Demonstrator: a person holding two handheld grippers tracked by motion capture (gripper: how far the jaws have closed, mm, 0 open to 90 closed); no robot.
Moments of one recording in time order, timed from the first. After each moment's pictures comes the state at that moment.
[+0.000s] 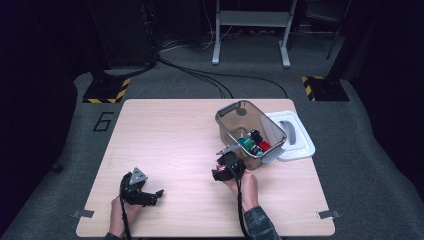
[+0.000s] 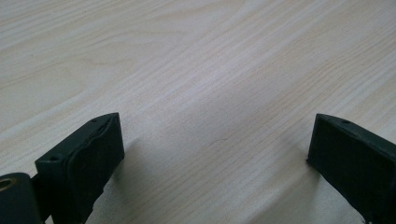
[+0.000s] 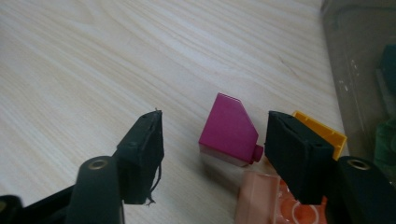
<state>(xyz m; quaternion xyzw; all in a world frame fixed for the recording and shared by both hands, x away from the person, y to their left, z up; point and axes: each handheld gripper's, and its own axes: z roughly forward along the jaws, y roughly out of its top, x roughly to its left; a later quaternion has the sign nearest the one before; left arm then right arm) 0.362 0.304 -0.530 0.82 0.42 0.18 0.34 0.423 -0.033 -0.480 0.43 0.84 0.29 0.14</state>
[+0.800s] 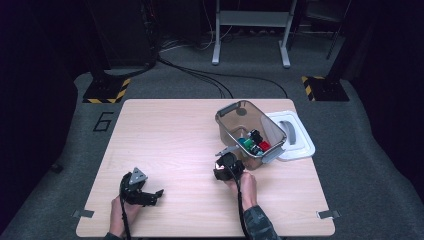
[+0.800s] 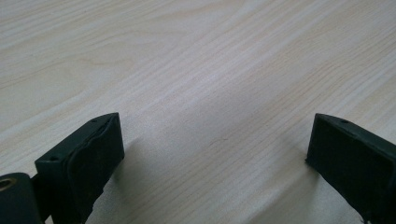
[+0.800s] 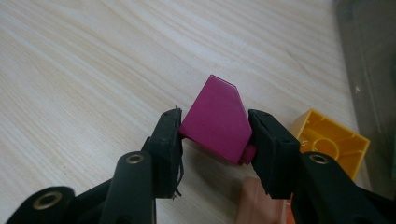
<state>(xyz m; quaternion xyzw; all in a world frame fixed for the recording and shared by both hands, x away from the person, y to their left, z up) 0.362 0.304 -0.530 0.82 0.42 0.18 0.35 0.429 -0.030 -0.493 0.43 0.85 0.28 0.13</state>
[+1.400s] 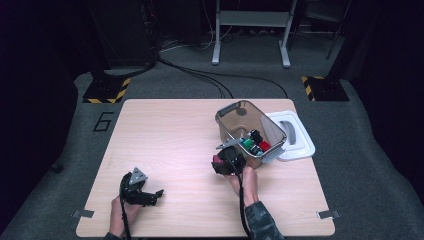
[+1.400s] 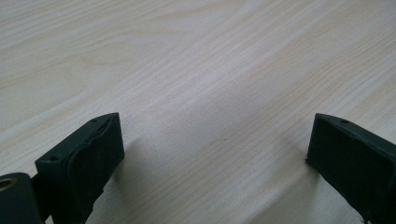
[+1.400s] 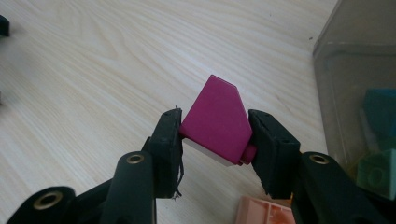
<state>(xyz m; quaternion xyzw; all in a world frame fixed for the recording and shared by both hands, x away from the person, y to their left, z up) 0.362 0.304 -0.530 0.82 0.42 0.18 0.35 0.427 -0.032 -0.456 0.42 0.84 0.33 0.14</state>
